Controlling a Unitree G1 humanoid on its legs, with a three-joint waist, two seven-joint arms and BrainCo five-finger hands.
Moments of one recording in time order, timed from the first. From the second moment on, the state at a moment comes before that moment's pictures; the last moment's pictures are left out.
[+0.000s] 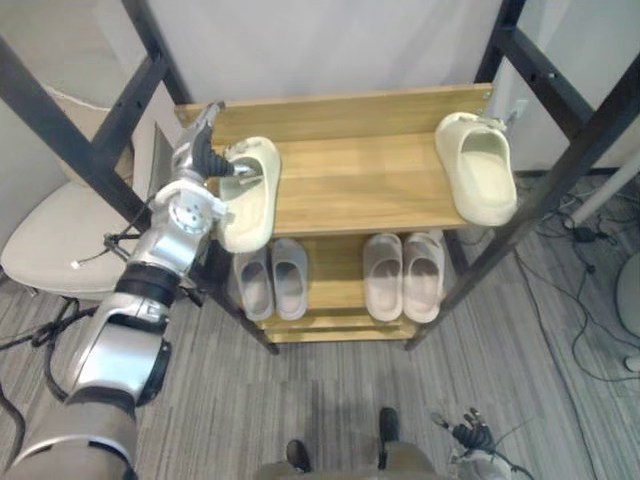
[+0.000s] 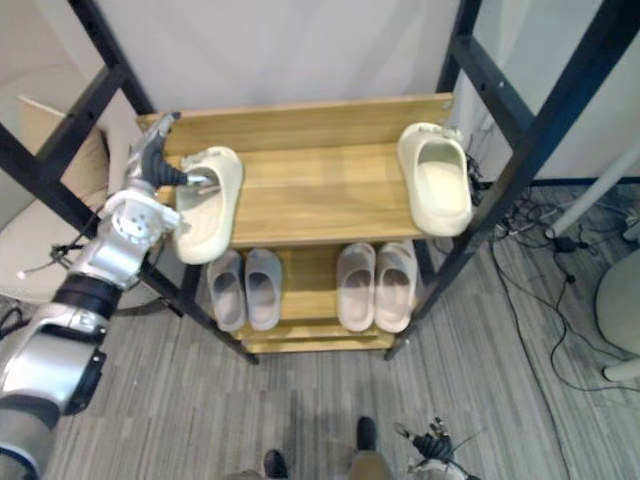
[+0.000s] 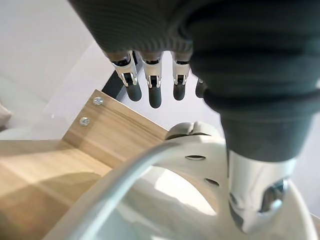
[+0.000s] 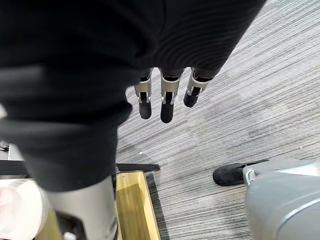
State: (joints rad) left arm -0.91 0.57 -0.27 0.72 0.33 -0.07 0.25; right arm 0.17 -0.08 -0.27 0.79 0.08 -0.10 -0.14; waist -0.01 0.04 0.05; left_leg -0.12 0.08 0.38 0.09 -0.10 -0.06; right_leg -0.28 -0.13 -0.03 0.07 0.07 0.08
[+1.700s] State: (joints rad) left arm -0.94 0.43 -0.30 0.66 0.29 -0.04 0.39; right arm 0.21 -0.04 -0.27 0.76 0.08 -0.11 -0.17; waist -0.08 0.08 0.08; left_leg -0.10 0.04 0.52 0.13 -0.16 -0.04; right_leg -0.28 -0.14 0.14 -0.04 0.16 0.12
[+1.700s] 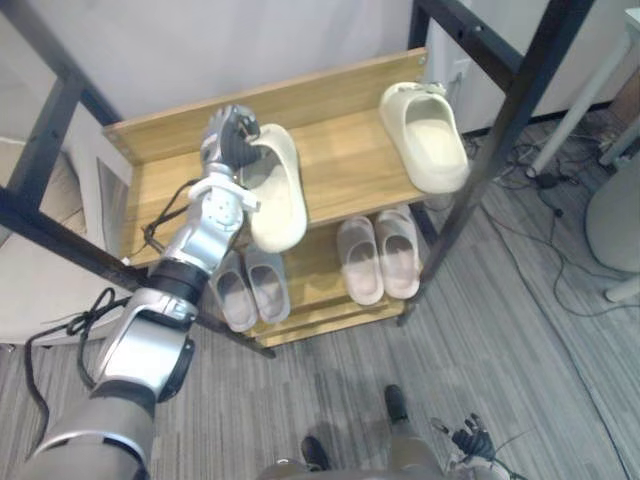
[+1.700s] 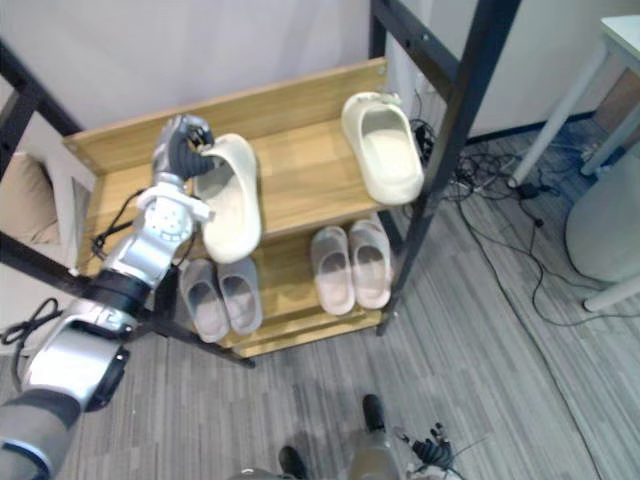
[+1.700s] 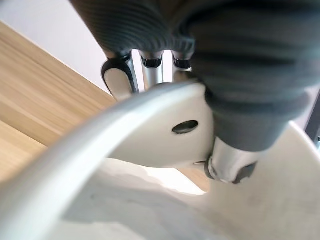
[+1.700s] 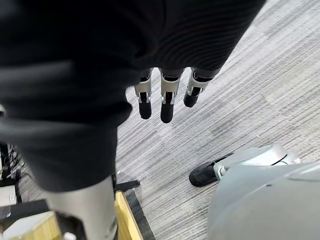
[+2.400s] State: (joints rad) left arm -1.09 0.28 -0.30 0.72 0.25 -0.03 0.43; right arm 0.21 0.00 -0.25 0.65 0.08 -0.11 -0.18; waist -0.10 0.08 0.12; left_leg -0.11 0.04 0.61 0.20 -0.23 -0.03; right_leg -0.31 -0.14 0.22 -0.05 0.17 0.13
